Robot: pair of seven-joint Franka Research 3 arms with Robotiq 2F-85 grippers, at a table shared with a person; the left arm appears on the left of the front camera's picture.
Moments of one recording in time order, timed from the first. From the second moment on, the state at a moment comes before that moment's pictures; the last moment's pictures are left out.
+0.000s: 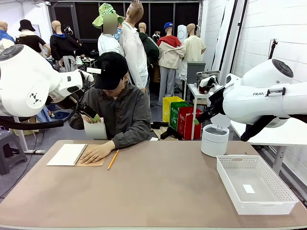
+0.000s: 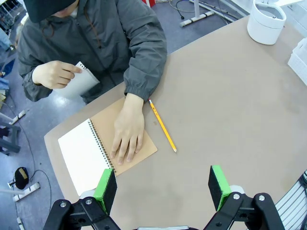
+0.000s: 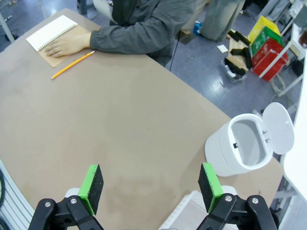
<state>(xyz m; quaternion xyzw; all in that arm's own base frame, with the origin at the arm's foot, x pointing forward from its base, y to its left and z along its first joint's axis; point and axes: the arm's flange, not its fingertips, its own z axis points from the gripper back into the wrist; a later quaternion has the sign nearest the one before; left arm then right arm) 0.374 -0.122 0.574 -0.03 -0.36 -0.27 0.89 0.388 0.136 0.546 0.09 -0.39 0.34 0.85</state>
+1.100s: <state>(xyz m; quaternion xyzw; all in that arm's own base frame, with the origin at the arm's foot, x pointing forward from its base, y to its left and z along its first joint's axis) 0.374 -0.122 0.574 -0.03 -0.36 -0.27 0.89 0.388 0.136 0.546 0.09 -0.39 0.34 0.85</state>
